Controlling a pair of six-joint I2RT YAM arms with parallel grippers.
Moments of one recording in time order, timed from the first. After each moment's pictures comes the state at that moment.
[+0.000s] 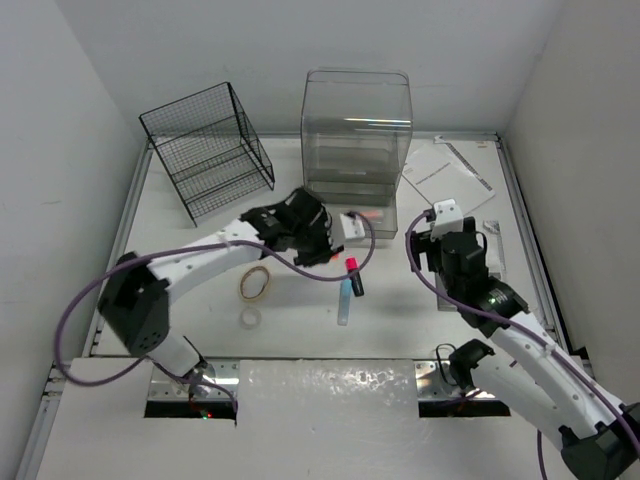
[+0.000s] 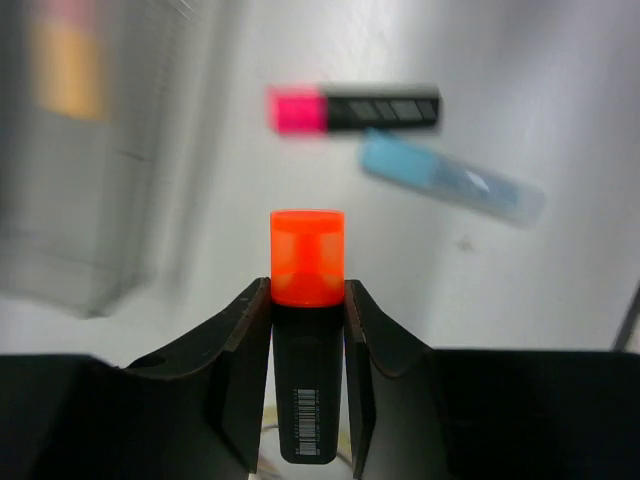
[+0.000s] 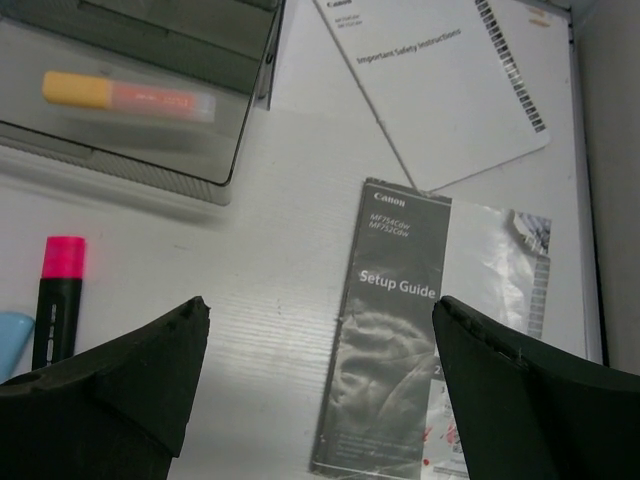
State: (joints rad) left arm -0.77 1.59 1.15 -0.56 0.29 0.52; right arm 0.52 0.70 0.58 -0.31 0.45 -0.05
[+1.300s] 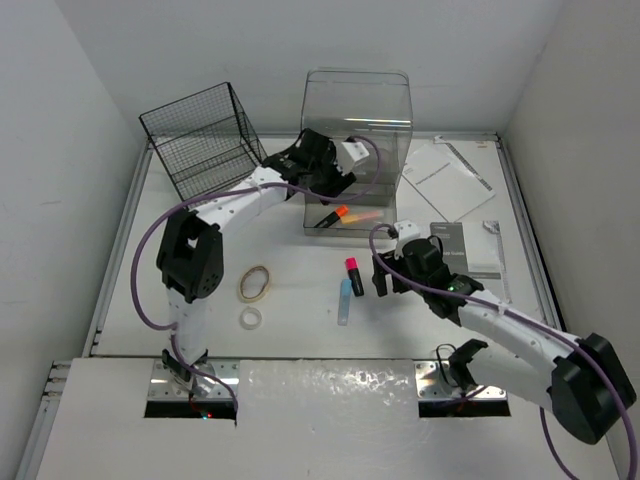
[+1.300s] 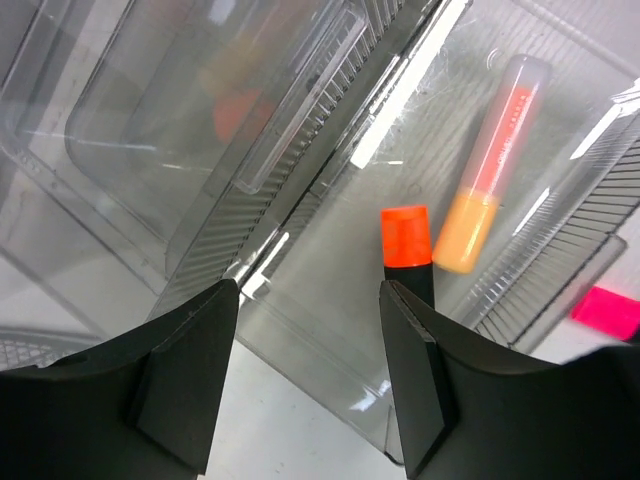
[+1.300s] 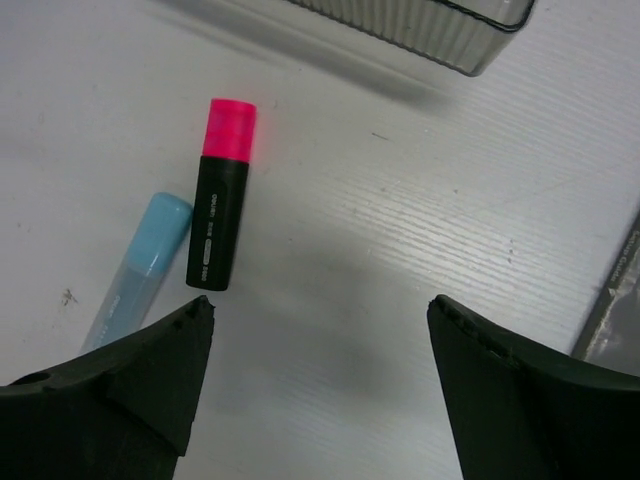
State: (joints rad) left arm -0.58 2.00 1.73 -0.48 0.11 0.44; right arm 0.58 0.99 0.42 -0.13 0.11 0.21
